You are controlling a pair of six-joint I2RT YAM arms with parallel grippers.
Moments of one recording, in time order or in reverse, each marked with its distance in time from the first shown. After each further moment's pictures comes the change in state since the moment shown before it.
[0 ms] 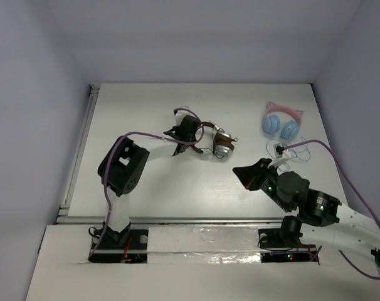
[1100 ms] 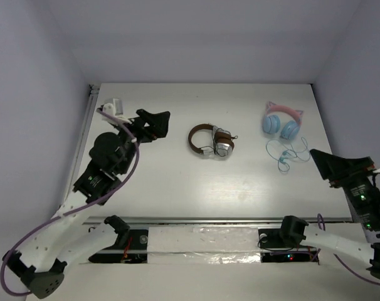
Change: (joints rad) left arm 0.000 -1.093 -0.249 -0.053 0.059 0.104; right arm 0.000 -0.310 0.433 -0.360 0.284 -0.106
